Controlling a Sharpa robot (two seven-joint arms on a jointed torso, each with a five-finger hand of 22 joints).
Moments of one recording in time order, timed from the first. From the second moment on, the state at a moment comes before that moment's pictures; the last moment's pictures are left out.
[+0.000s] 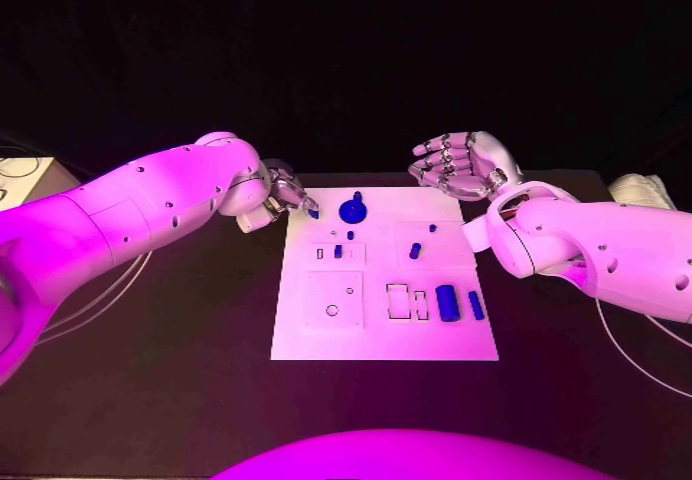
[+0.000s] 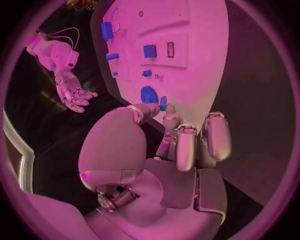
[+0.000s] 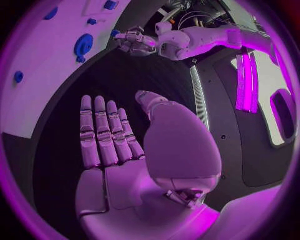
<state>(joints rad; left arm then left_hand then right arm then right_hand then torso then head) 1.34 -0.46 -0.06 0.95 -0.81 0.16 -0.44 1.21 -0.19 0.68 0.20 0.34 0.80 0.09 0.78 0.66 1.16 0.01 1.27 0.83 1.47 -0.04 1.52 1.31 0.09 1.35 0.07 1.41 1.28 1.30 -0.83 -0.16 1.50 -0.55 -0.65 0.31 1.33 -0.23 0.39 0.21 0.31 0.76 0.20 0.35 0.24 1.03 0.19 0.12 0.07 1.05 0.14 0.07 0.41 0.17 0.98 0.25 0.07 0.24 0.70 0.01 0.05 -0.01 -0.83</state>
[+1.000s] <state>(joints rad) 1.30 -0.59 -0.10 1.26 -0.89 -0.02 -0.47 1.16 -0.21 0.72 0.17 0.45 0.83 0.09 0.79 0.71 1.23 -0.01 1.29 0.91 1.47 -0.06 1.53 1.31 0.08 1.39 0.05 1.44 1.31 1.29 -0.84 -0.16 1.50 -0.54 -0.64 0.30 1.32 -0.22 0.39 0.21 0.31 0.76 0.20 0.35 0.24 1.03 0.19 0.12 0.07 1.05 0.14 0.07 0.40 0.17 0.98 0.25 0.07 0.24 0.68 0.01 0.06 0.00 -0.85</state>
